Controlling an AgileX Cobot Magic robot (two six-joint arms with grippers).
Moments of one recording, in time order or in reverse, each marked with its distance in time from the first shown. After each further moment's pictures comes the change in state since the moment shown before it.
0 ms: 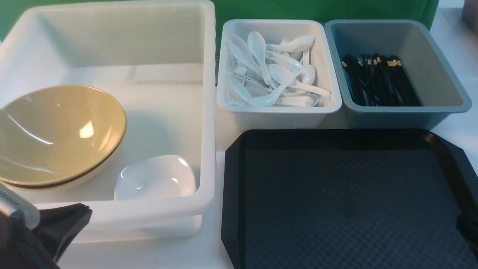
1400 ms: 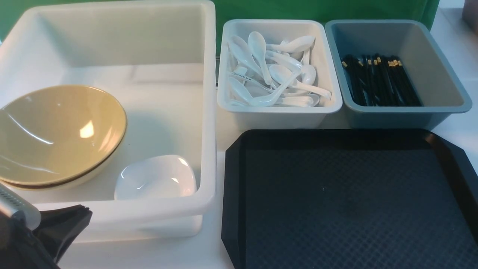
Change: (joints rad) right arm -0.140 -0.567 0.006 0.065 0.425 0.020; left arm 0.000 0.000 0.000 0.000 0.010 0.000
